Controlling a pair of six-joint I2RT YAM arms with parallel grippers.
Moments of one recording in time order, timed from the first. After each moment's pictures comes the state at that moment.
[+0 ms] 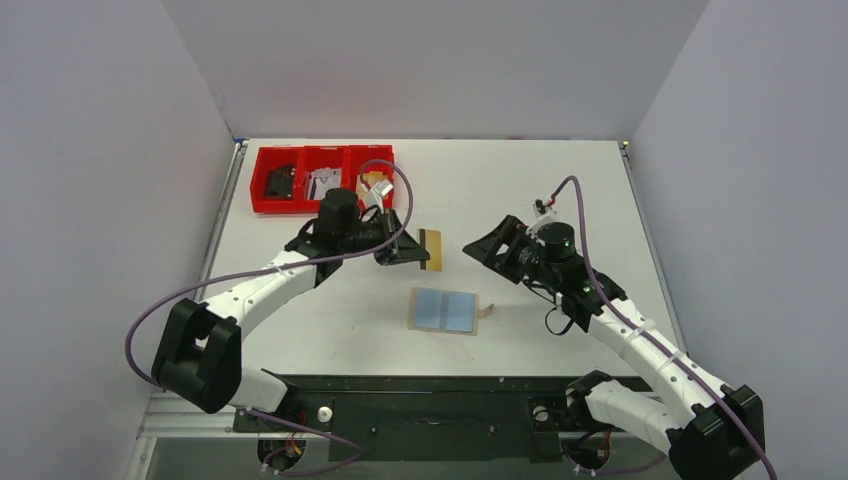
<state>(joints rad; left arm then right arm) -0.49 1.41 0.87 0.12 0.77 -0.98 0.49 1.00 0.72 -0.15 -0.23 0.96</state>
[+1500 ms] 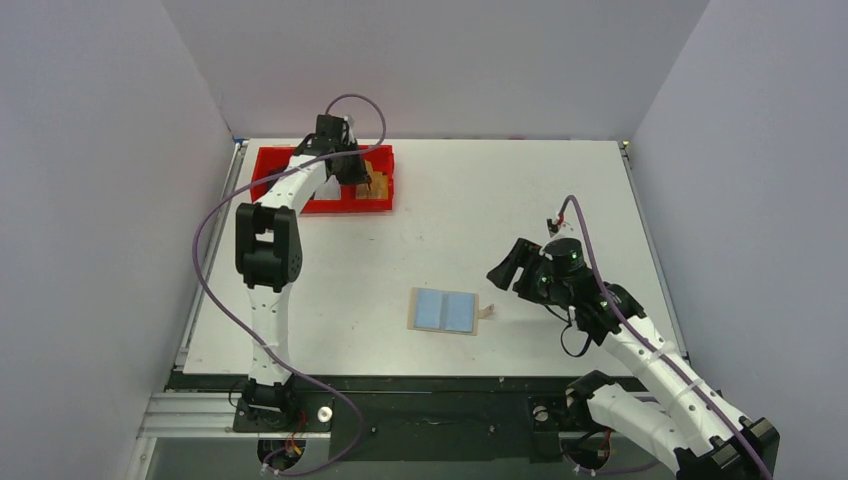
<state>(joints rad) -0.19 2.26 1.96 -0.52 0.20 -0.46 0.49 0.86 0.73 -0.54 -0.04 0.77</state>
